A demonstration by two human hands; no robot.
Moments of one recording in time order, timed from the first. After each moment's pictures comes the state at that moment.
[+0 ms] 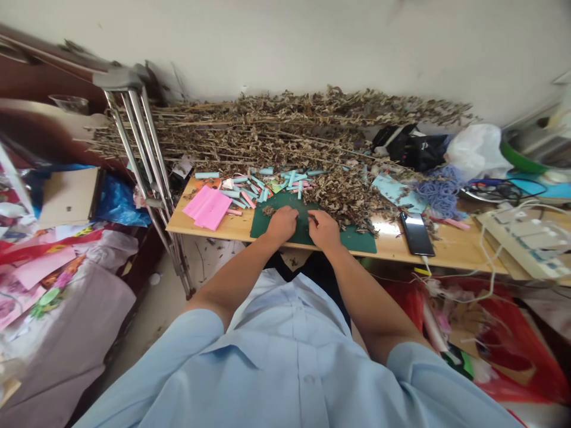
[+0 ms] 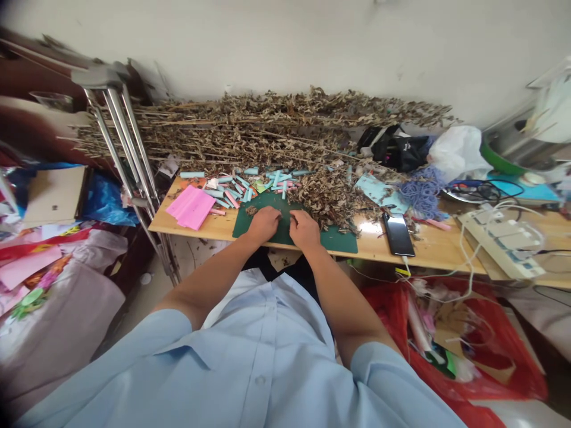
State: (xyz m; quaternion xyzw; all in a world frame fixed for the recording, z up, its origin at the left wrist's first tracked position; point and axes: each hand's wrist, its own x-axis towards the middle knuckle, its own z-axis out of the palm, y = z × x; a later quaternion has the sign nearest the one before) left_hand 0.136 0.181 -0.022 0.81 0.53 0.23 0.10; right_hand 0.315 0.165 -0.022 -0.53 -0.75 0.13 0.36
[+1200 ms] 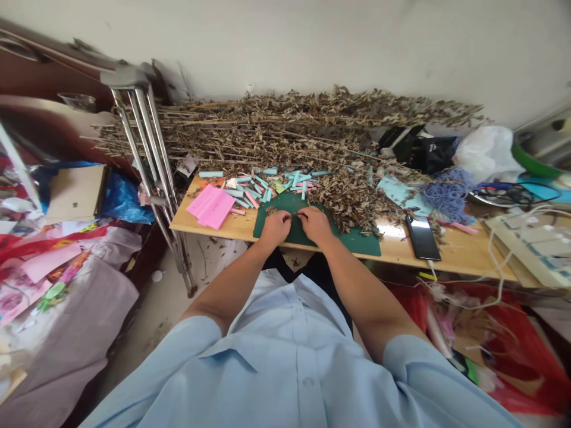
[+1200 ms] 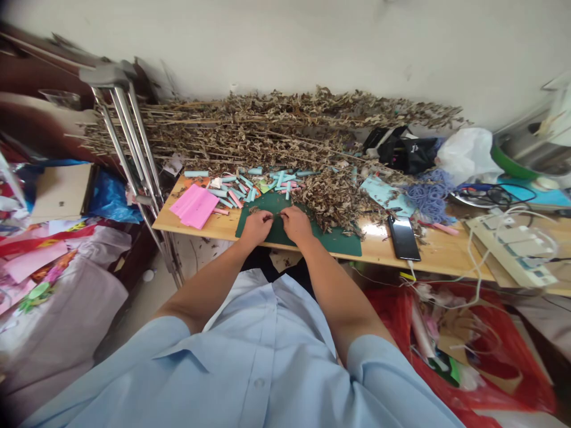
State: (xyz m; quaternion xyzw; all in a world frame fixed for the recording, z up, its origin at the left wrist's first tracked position) left_hand 0.117 0.160 -0.010 0.66 0.64 0.30 0.24; right_hand 0.284 0.191 -0.017 -0.52 -0.80 0.18 0.24
